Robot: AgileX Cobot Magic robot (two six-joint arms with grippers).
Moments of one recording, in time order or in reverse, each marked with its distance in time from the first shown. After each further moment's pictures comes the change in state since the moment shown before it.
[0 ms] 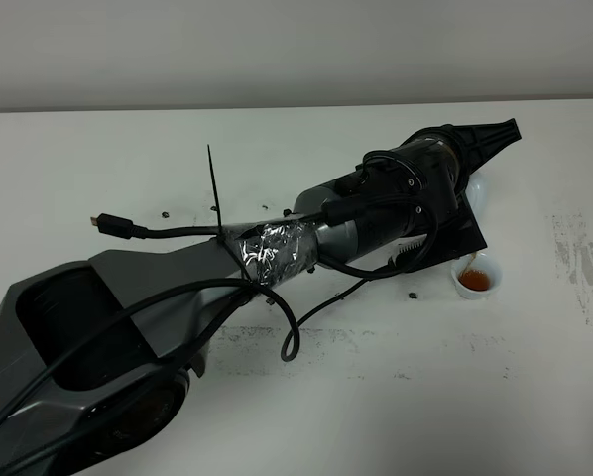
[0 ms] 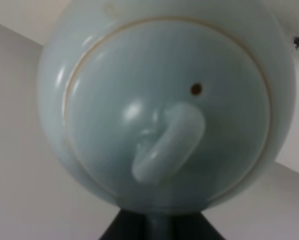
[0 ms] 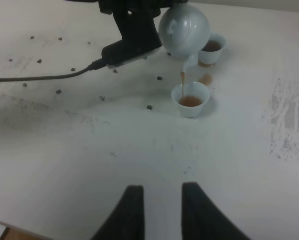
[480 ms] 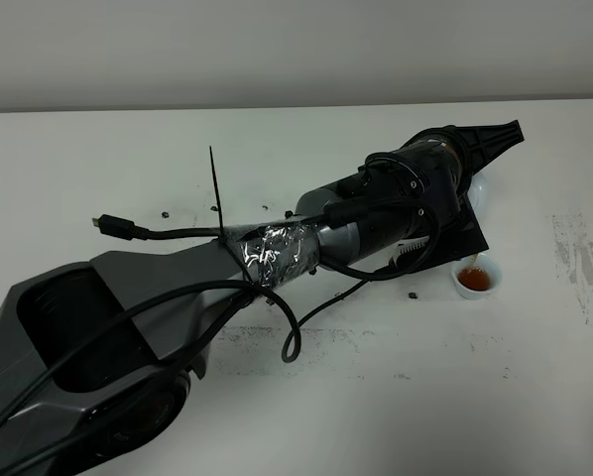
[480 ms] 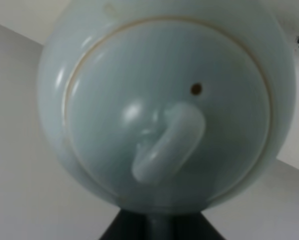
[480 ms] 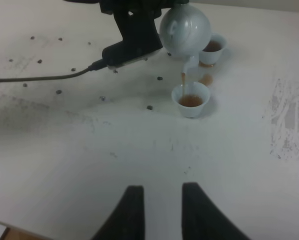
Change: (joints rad) left arm -0.004 0.000 0.000 0.004 0.000 0.001; right arm 0.000 0.000 0.000 0.000 0.000 0.000
